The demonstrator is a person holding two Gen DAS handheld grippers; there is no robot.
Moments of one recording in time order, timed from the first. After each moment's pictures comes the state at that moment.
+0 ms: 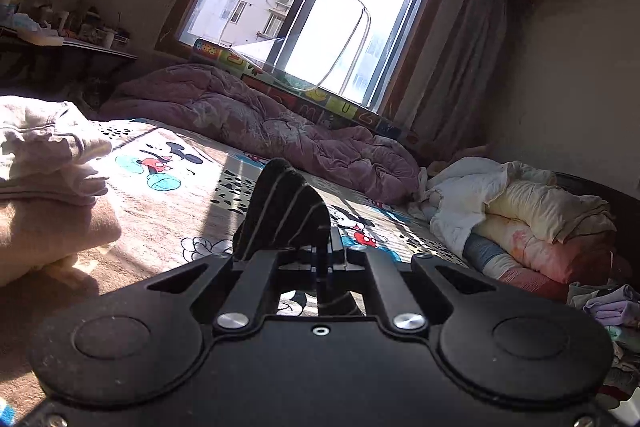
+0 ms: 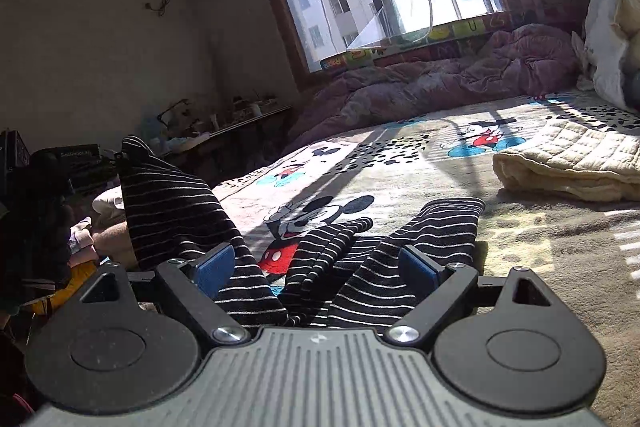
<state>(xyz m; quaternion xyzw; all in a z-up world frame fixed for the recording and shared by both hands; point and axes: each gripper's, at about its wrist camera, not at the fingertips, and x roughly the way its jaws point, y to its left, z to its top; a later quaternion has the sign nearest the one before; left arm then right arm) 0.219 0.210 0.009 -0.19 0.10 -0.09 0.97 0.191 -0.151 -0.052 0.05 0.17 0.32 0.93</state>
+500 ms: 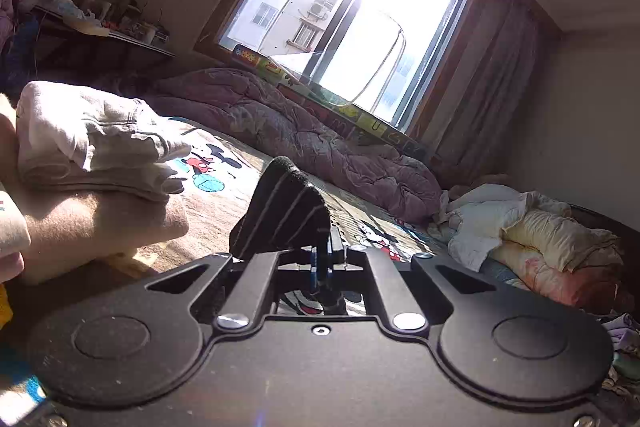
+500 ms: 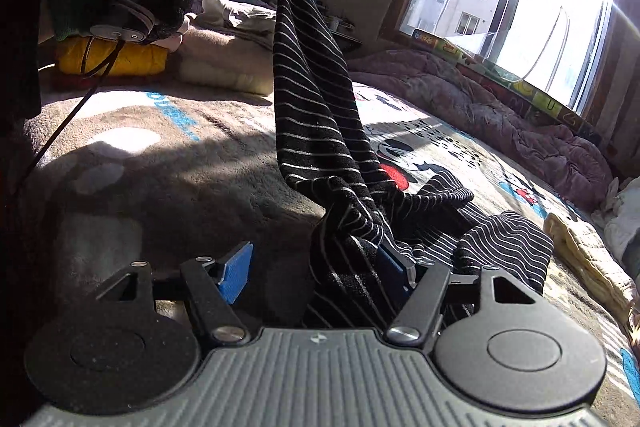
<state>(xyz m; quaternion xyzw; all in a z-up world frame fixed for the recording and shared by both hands) 0.183 0.273 -0.002 -0.23 0.09 -0.05 0.97 0.076 -0.029 -0.085 -0.21 0.18 0.29 0.92</state>
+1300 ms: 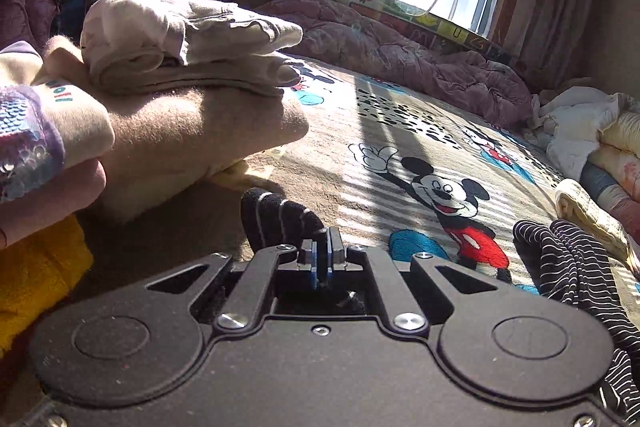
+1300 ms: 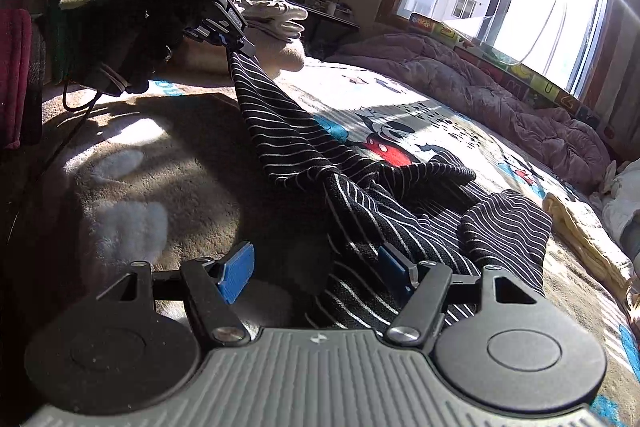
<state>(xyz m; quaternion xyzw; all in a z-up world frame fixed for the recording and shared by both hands) 0.206 0.301 -0.081 -0.15 0.24 0.05 0.96 0.059 -0.022 -0.089 -0.21 0.20 0.29 0.91</state>
